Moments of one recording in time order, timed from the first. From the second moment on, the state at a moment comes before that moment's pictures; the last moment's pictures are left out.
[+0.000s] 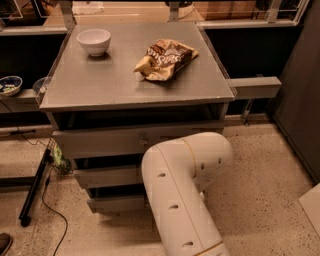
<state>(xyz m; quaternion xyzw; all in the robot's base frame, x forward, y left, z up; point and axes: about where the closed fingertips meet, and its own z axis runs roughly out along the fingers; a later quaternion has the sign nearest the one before) 0.621 -0.055 0.198 -0.22 0.95 0.08 0.21</state>
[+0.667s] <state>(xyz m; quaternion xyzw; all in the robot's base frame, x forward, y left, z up) 0.638 -0.054 0.182 -0.22 0.95 0.04 0.21</state>
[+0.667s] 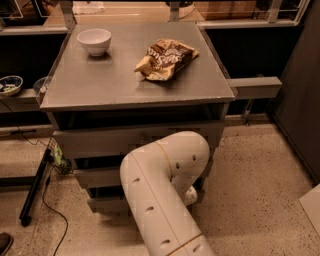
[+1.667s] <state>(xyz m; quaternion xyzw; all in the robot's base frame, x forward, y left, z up) 0.671 -0.045 0.197 -0.22 0.94 0.03 0.25</state>
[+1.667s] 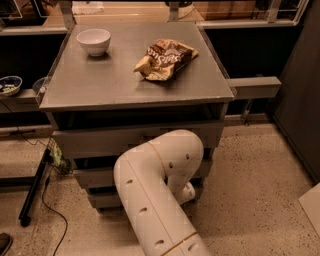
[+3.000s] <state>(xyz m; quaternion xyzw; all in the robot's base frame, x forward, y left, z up) 0.585 -0.120 0.229 -0.17 0.97 0.01 0.20</state>
